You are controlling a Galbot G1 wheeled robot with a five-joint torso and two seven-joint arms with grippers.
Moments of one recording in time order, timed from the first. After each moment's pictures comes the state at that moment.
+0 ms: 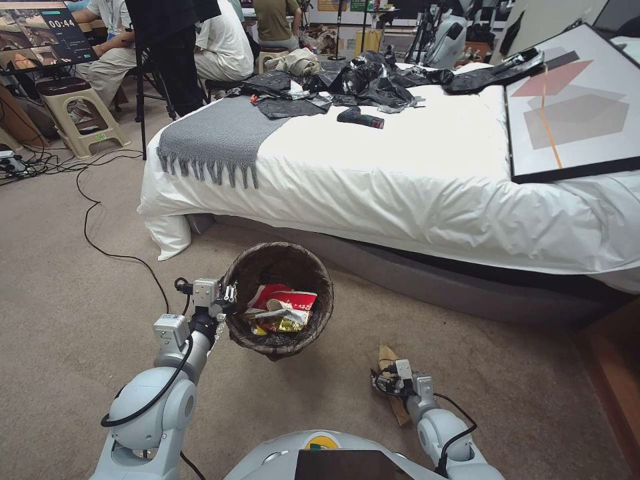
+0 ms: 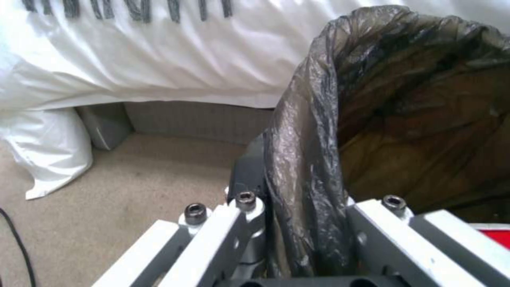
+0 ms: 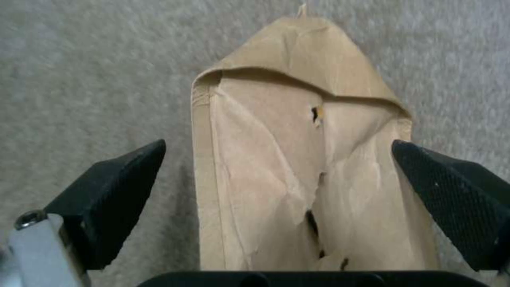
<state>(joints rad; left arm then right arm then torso) 1.57 -1.44 -0.62 -2.34 -0.19 0.49 0.09 -1.46 1.31 0.44 1.48 0.24 -0.29 -0.05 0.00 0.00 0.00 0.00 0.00</state>
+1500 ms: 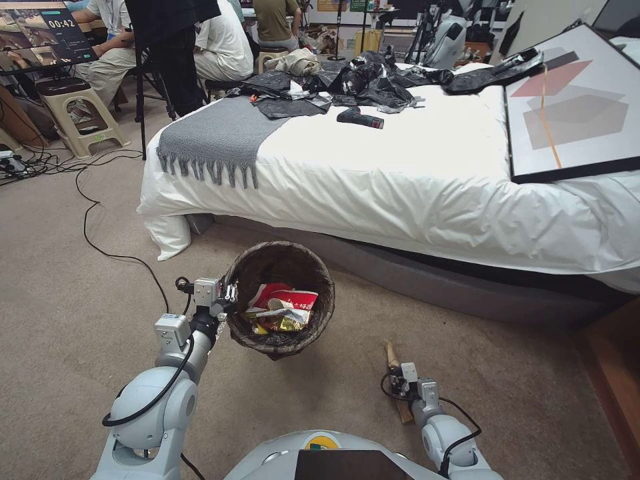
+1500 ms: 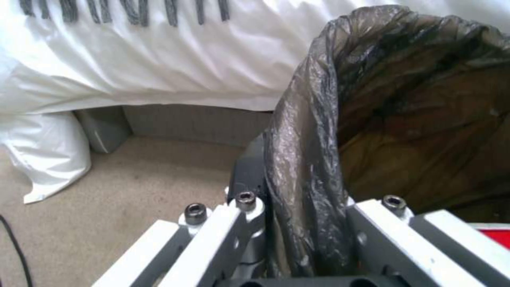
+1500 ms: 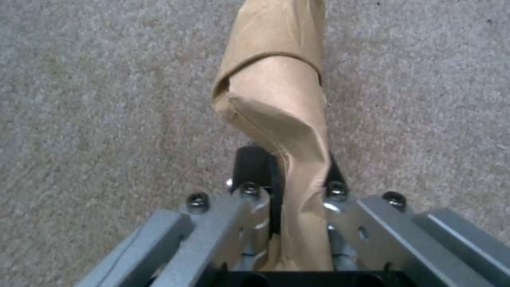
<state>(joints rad) 1.57 -1.44 -0.61 -2.34 -0.18 0.48 0.09 -1.48 1.32 0.48 1.46 0.18 -0.21 -0.06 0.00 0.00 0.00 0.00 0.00</state>
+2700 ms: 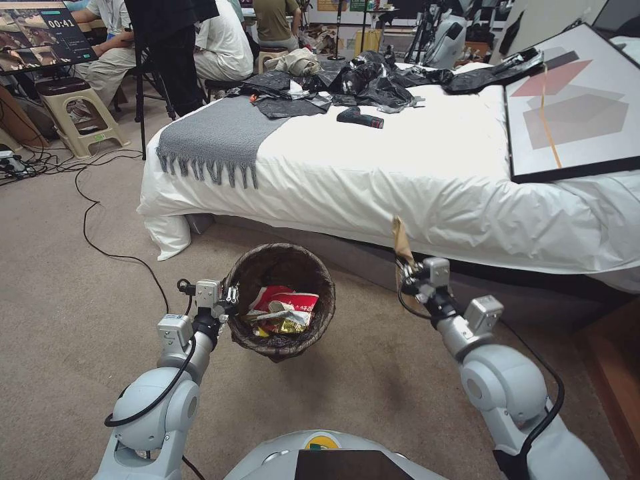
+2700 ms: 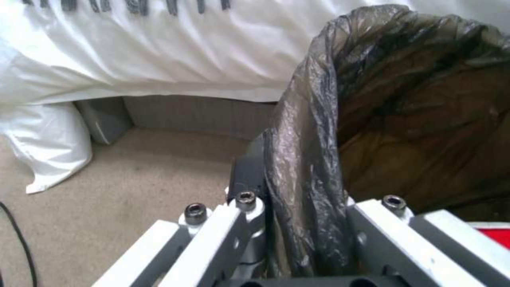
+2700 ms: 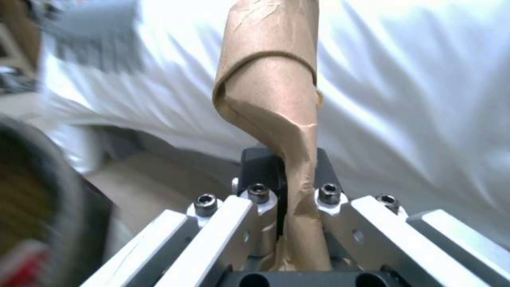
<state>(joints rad) 1.57 -1.44 -0.60 -2.35 -0.18 0.51 0.06 -1.41 1.14 0.52 2.32 0.48 -0.41 0.01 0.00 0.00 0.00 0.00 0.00</state>
